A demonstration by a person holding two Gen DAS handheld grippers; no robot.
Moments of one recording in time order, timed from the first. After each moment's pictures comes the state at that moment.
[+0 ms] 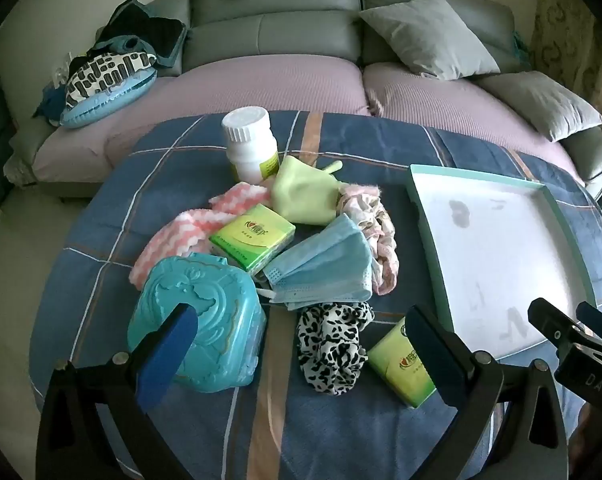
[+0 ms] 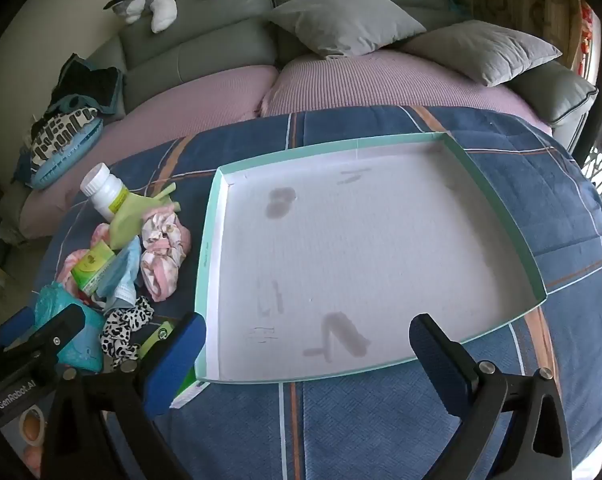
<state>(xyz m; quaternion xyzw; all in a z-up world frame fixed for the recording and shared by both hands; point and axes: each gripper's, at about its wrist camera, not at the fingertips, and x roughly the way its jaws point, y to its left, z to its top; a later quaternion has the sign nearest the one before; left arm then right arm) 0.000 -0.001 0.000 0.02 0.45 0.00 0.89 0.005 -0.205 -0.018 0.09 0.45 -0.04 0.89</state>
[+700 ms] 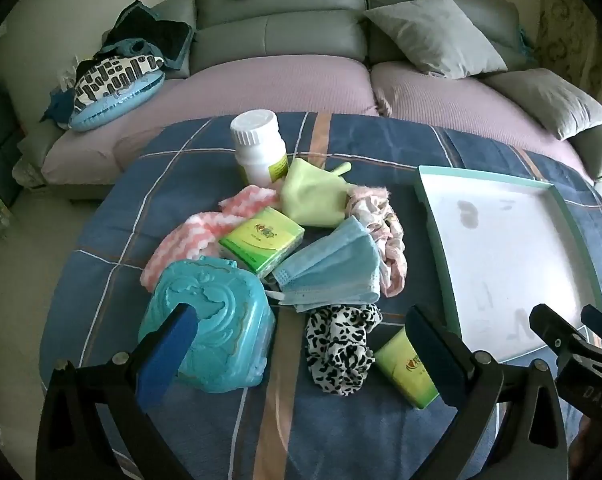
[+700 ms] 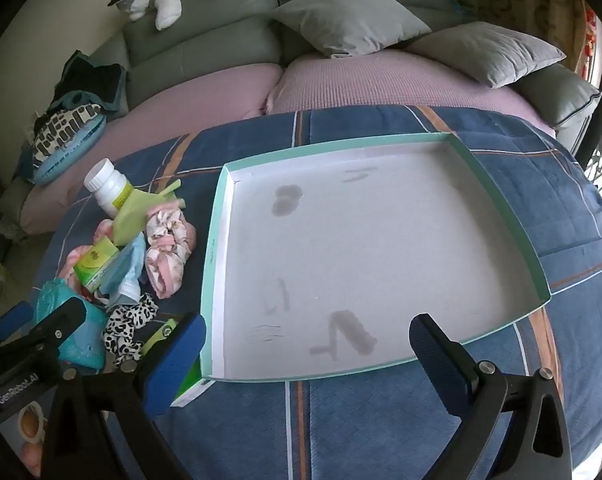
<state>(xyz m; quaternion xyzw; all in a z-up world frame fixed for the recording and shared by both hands) 0.000 -0.002 0.003 0.03 0.45 0.02 0.89 0.006 -0.199 -0.019 0.09 0.45 -0.04 0.89</state>
